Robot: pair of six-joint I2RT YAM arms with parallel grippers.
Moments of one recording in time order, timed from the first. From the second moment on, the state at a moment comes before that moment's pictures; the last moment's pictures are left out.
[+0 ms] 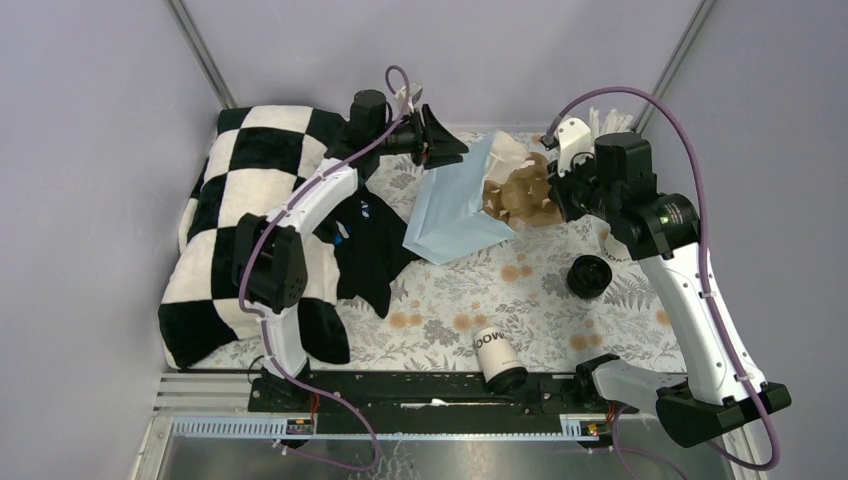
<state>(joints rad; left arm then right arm) -0.40 1.93 1.65 0.16 0.98 -1.16 0.35 1.15 1.52 -0.97 -0.06 -0.26</state>
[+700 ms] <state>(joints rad) -0.62 1.42 1.65 -0.82 0.27 -1.02 0.56 1.27 1.59 -0.90 -0.05 -0.07</state>
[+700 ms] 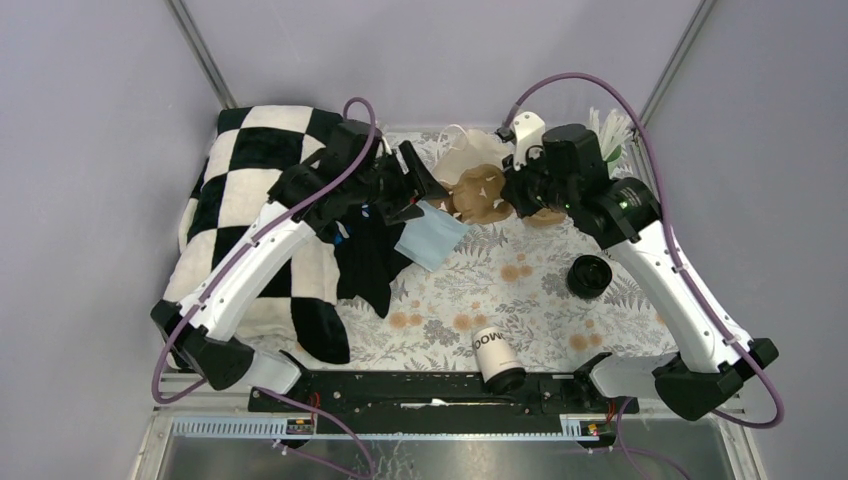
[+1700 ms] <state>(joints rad) -0.74 1.74 1.96 -1.18 -0.07 -1.33 0.67 1.37 1.72 -0.95 0.11 -0.18</state>
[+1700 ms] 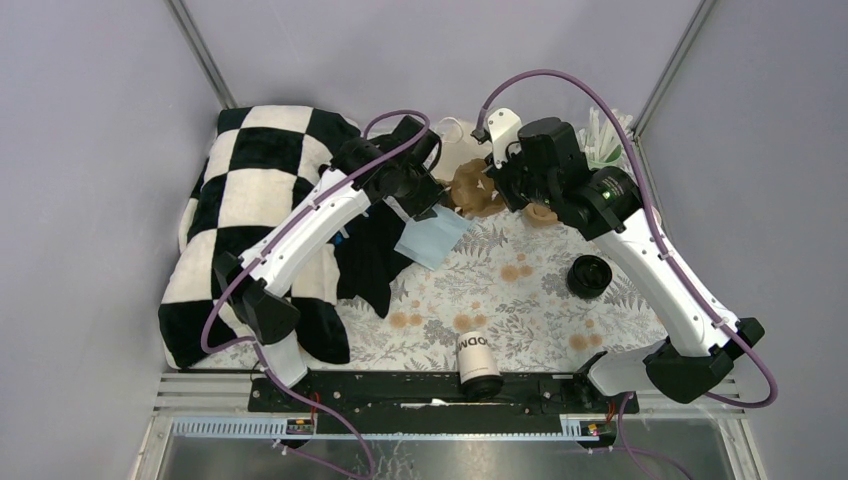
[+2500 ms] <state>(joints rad) -0.77 1.80 2.01 -1.12 0.03 -0.83 0.67 1.32 1.73 -1.05 0.25 -0.33</state>
